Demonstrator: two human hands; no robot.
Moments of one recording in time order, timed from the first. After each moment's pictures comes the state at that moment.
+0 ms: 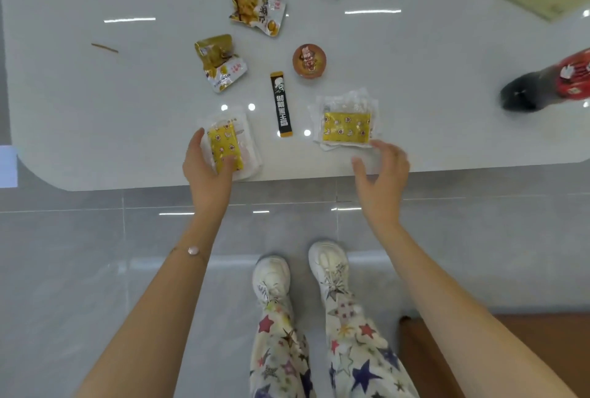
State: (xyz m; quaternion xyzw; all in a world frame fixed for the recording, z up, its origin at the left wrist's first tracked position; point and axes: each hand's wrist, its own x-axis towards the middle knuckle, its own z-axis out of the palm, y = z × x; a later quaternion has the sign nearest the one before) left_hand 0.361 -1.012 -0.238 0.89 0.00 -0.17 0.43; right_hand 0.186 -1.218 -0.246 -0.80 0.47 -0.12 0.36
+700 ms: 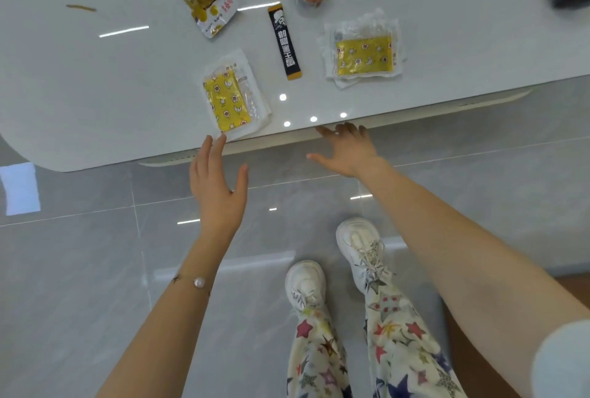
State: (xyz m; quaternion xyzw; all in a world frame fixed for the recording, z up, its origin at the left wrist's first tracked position) left_hand 0.300 -0.933 -0.280 0.92 -0.21 -0.14 0.31; right_hand 0.205 -1.169 -0.351 -0.91 0.23 0.29 0.18
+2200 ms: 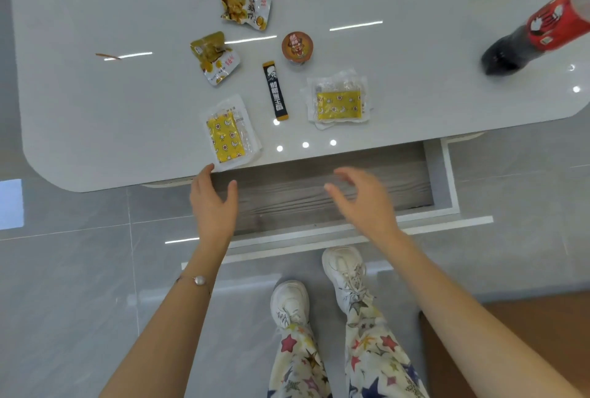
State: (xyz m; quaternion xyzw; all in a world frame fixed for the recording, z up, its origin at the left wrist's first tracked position) left_hand 0.304 -0.966 -0.235 0.92 -0.03 -0.20 0.34; right_hand 0.139 -1.160 -0.220 -0.84 0.37 0.04 0.40
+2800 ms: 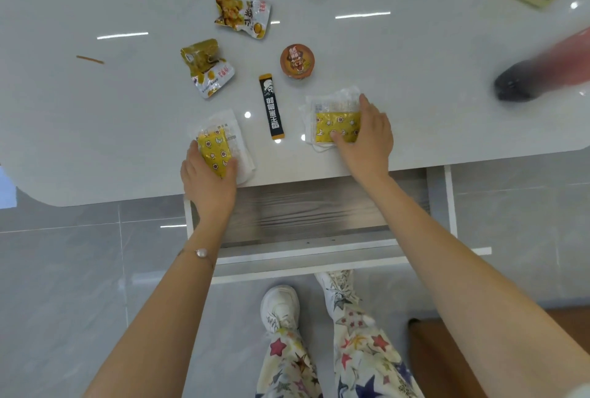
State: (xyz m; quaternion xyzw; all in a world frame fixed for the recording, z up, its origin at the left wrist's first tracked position) left_hand 0.359 -1.026 -0.259 0.95 -0.01 -0.15 0.27; right_hand 0.239 -1.256 -0.265 -0.83 0.46 0.00 0.31
